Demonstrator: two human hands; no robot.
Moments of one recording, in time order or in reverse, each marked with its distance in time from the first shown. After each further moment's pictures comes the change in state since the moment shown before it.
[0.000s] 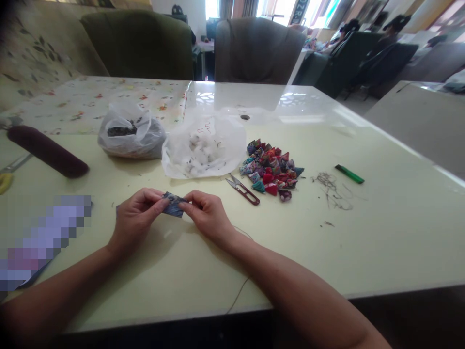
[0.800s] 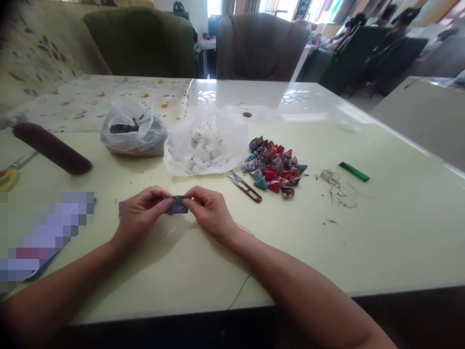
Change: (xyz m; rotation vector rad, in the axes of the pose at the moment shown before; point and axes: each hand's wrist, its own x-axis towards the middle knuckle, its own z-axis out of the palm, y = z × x) left_hand 0.000 0.003 -0.001 0.024 -0.100 -0.054; right_hand -0.001 0.000 0.001 -0.012 0.018 -0.023
